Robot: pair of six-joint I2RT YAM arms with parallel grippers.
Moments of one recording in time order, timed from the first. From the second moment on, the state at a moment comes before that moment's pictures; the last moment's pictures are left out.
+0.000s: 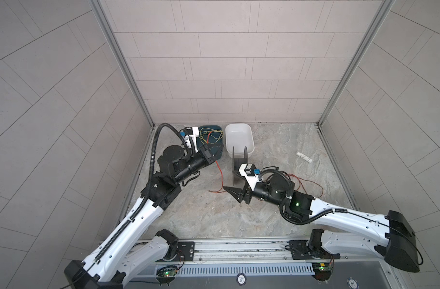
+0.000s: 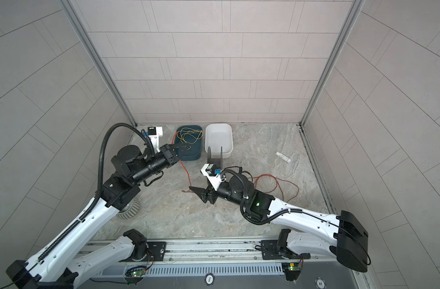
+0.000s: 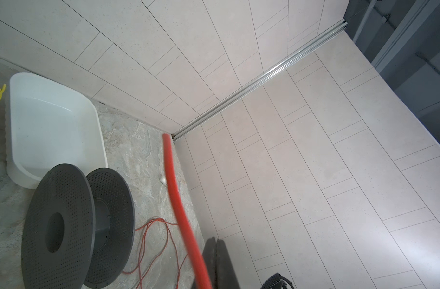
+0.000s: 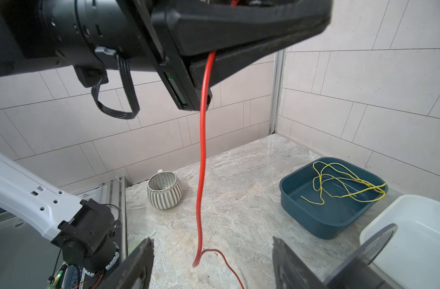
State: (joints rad) left arm -0.54 0.94 0.99 -0.09 0.29 -0.98; right arm 1.02 1.14 0.75 0.33 -0.05 0.09
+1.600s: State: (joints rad) left arm -0.57 1.11 1.12 -0.49 0.29 -0.47; right arm 0.74 0.81 0.94 -0.48 0.07 0.06
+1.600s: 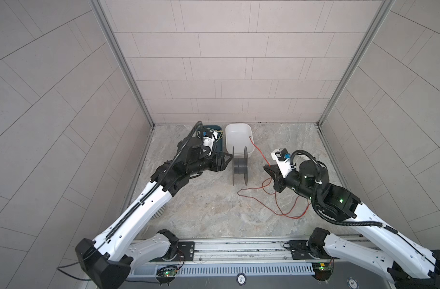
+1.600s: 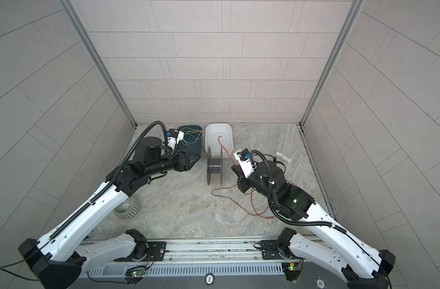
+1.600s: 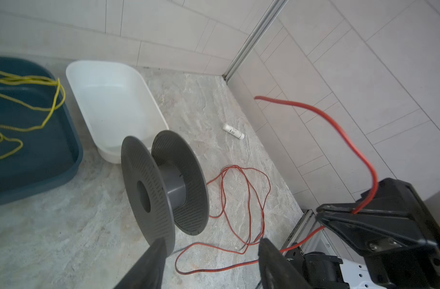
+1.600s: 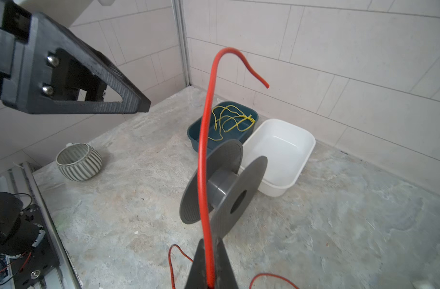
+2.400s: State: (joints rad) left arm -0.72 1.48 1.14 -0.40 -0.09 -0.42; right arm 0.65 0.71 0.81 -0.55 0.29 0.12
